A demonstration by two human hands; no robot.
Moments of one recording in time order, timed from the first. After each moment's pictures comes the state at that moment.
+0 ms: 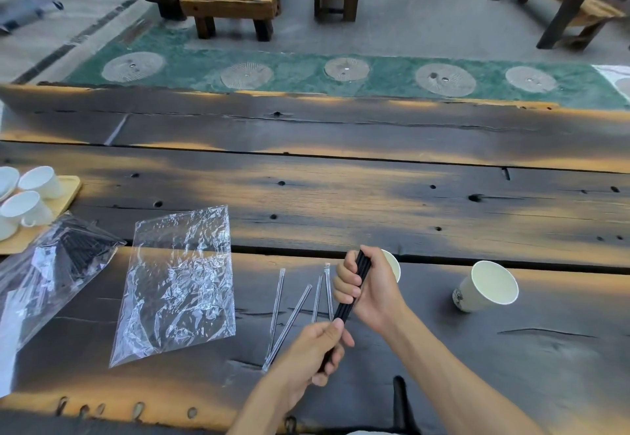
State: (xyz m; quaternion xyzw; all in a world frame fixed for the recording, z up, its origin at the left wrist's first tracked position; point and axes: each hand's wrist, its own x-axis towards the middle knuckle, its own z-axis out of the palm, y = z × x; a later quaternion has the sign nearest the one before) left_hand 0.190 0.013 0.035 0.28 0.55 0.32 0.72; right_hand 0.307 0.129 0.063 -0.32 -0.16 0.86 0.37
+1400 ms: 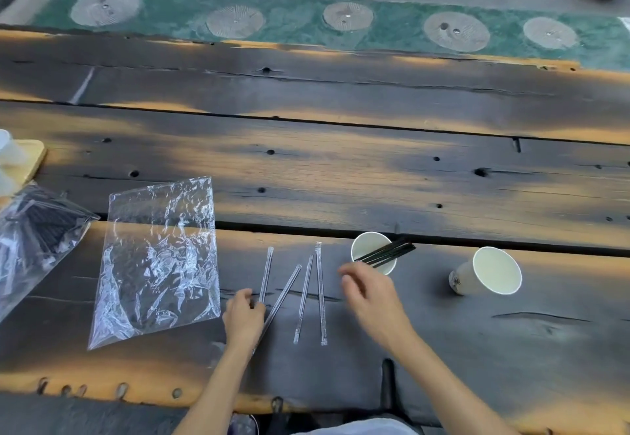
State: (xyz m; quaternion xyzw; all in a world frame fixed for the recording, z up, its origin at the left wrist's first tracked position) left_hand 0.117 0.043 -0.089 0.23 0.88 0.20 0.37; right_hand 0.343 0.110 0.022 -0.56 -0.67 0.43 0.24
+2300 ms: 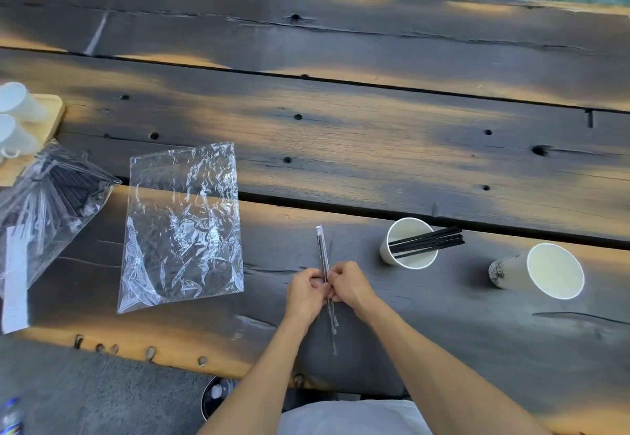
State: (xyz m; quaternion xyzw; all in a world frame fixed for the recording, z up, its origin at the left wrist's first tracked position) left_hand 0.166 0.070 -0.088 0.22 0.79 0.25 0.52; right_hand 0.260 0.127 -0.088 -0.64 -0.48 0.60 0.00
